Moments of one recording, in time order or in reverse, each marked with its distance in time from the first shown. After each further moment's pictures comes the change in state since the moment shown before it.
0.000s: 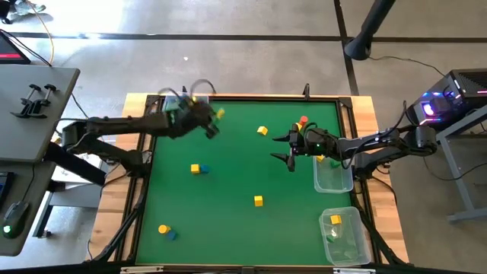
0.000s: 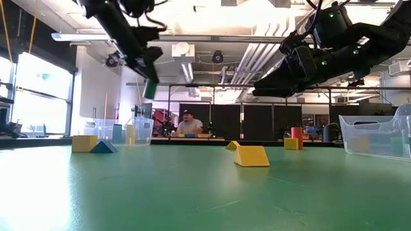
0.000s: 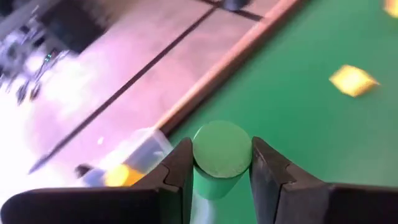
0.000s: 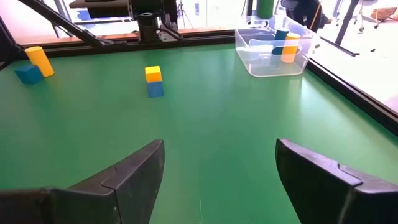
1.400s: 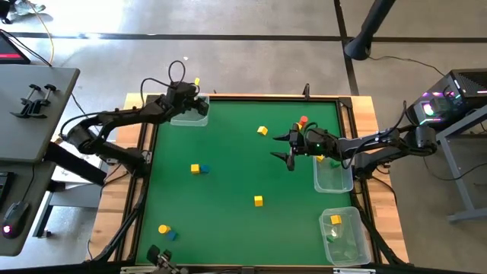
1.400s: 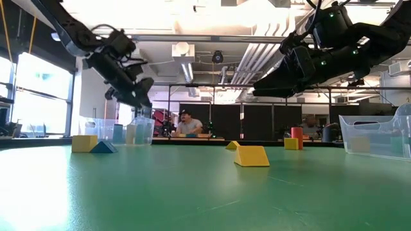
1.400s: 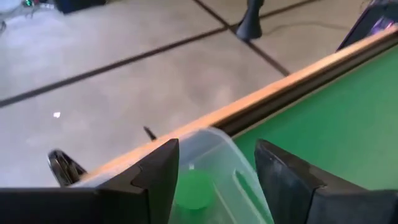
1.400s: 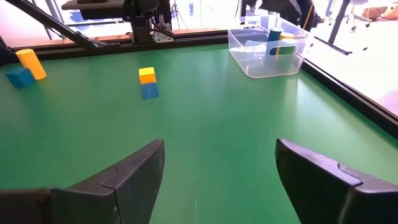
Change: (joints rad) left arm 0.491 0.089 -0.265 0.566 0.433 -0.007; right arm 0.000 0.000 0.000 0.002 0.025 0.014
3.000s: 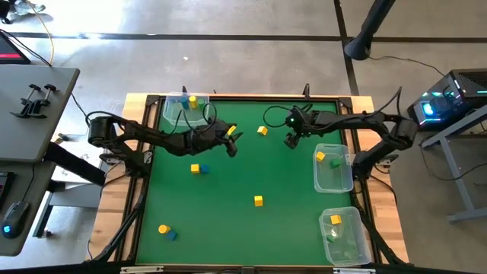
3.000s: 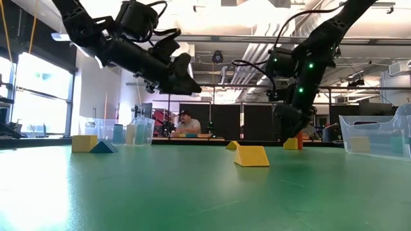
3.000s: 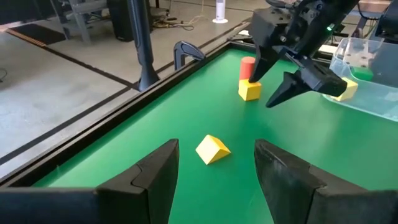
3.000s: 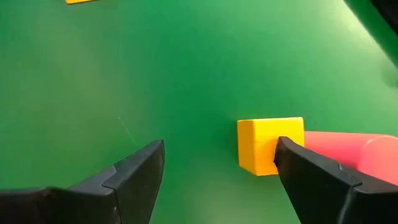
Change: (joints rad) left arm -0.652 0.223 0.001 0.450 -0.245 -0.011; right arm -0.317 0.244 0.421 -1.062 0.214 0.111
